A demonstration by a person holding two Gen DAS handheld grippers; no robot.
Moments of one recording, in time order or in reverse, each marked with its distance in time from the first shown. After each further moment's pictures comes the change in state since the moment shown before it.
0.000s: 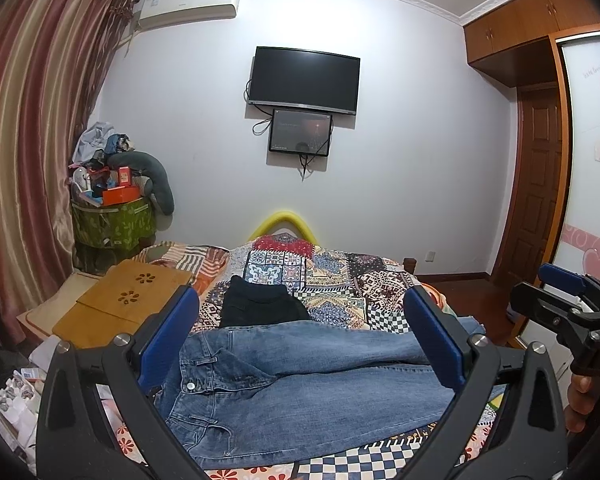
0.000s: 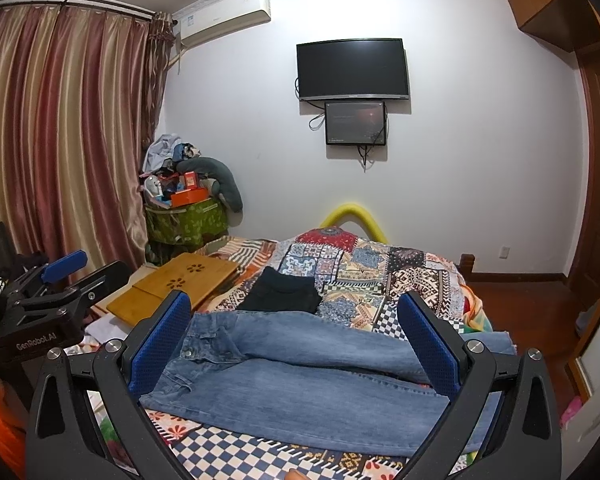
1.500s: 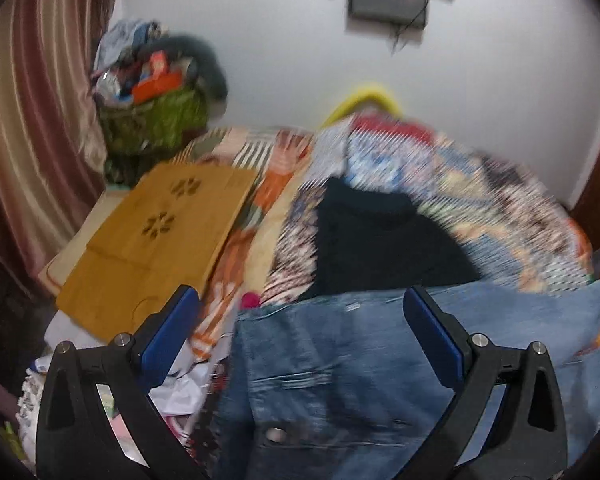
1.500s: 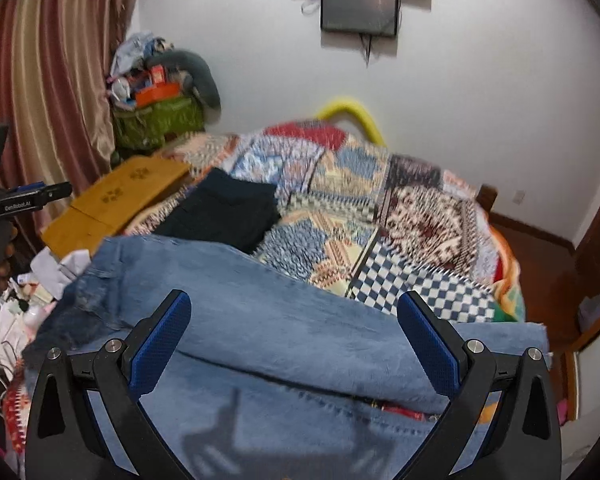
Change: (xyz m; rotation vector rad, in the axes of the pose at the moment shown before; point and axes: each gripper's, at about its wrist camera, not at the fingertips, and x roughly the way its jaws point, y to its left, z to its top) left arm 0.324 0.177 -0.068 -0.020 0.506 0.272; right arm 0.241 -0.101 -0.053 -0.060 0.411 -0.003
